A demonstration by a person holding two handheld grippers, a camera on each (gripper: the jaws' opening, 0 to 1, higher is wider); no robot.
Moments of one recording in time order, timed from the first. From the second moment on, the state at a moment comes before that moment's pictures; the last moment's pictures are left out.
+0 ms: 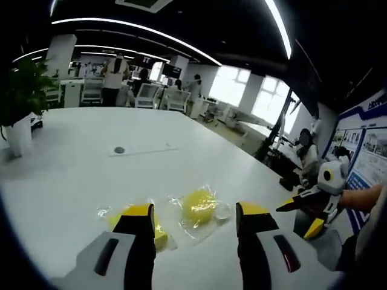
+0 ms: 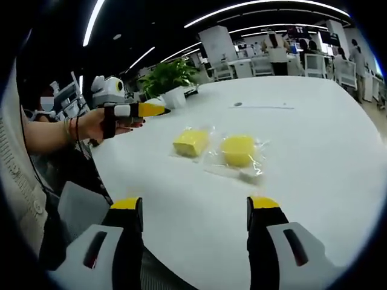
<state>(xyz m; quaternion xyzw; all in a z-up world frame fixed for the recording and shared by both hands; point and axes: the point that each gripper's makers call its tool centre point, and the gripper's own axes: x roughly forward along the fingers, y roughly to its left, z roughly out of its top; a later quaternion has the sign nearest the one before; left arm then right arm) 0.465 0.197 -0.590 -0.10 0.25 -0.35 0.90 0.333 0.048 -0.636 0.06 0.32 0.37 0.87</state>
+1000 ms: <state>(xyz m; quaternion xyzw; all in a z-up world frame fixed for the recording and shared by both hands) 0.536 0.145 -0.697 -0.17 0.39 -0.29 0.86 0.336 0.037 -0.668 0.09 0.35 0.36 0.86</state>
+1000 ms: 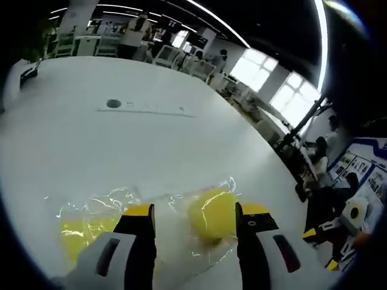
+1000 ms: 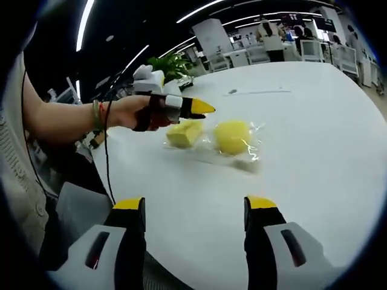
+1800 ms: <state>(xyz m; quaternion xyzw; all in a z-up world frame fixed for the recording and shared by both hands) 0.565 0.125 -0.726 -0.28 0.44 -0.22 0.82 0.344 0.026 -0.671 0.09 0.35 0.35 0.86</state>
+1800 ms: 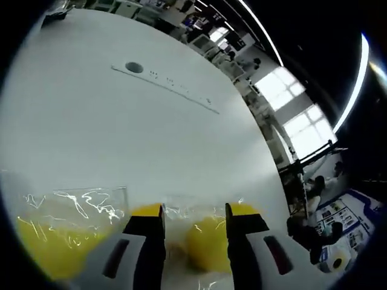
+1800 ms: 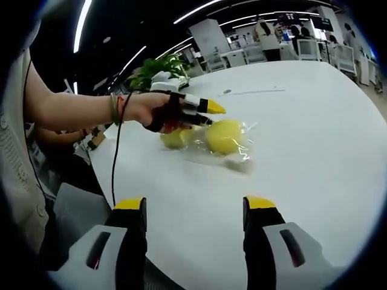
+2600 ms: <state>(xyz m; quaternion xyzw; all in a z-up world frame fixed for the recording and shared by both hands) 0.568 0.124 -0.733 -0.29 0.44 -0.22 0.82 0.344 0.019 -0.676 0.09 0.36 0.34 0.86</state>
